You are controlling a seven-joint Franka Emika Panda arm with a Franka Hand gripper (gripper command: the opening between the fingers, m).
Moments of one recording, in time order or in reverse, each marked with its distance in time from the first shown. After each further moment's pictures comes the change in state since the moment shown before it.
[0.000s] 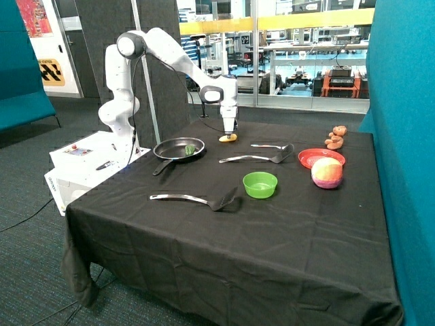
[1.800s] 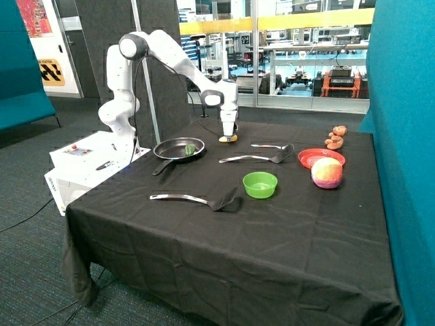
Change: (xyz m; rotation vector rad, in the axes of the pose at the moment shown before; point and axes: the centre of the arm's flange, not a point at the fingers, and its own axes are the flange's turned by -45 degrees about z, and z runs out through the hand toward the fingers) arm 0.000 0.008 0.016 -0.001 -0.003 0.050
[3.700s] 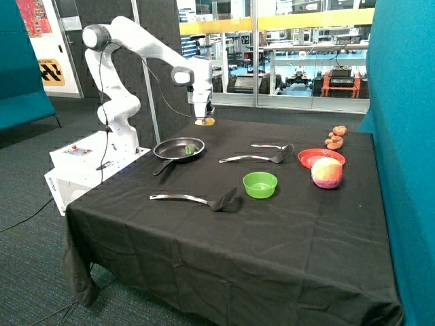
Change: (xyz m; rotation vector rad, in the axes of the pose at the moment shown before) arm -0.115 0.063 -0.113 0.003 0.005 0.063
